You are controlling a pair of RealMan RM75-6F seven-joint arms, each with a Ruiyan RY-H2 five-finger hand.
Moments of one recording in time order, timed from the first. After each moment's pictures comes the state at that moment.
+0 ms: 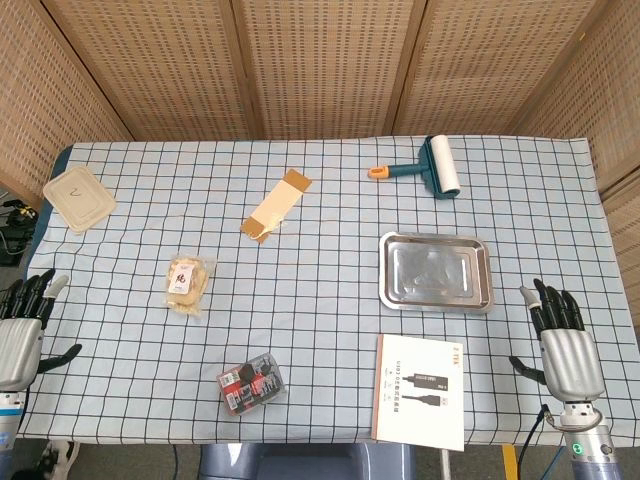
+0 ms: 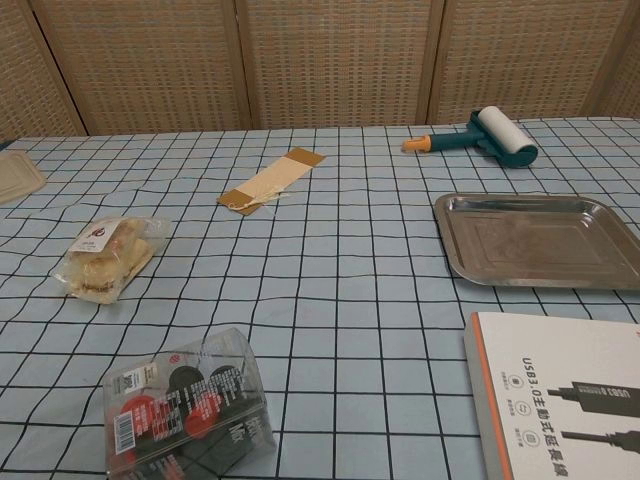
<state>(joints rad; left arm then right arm) -0.09 -1.20 -0.05 -1.59 1.49 1.50 0.11 0.09 -1.22 0.07 -1.67 -1.50 1.49 -0.17</state>
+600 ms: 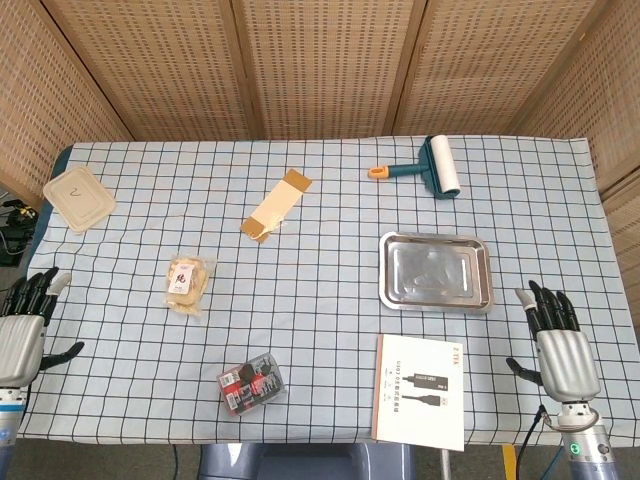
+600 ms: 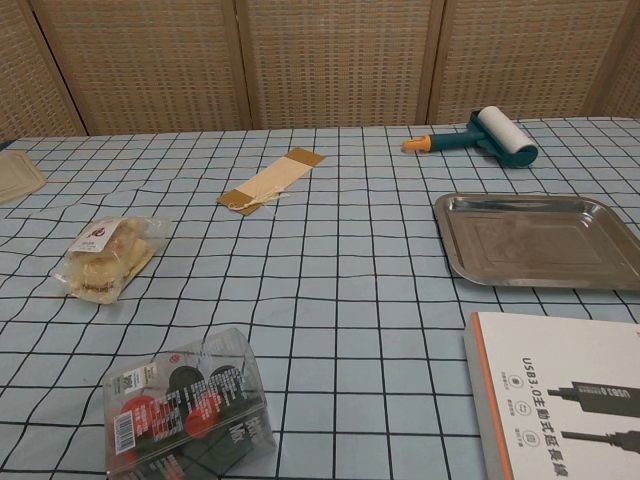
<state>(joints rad) -0.11 -1.20 -0.06 -1.59 1.47 1.47 0.10 0.10 -1.21 0.06 -1.67 -1.50 1.48 -0.17</state>
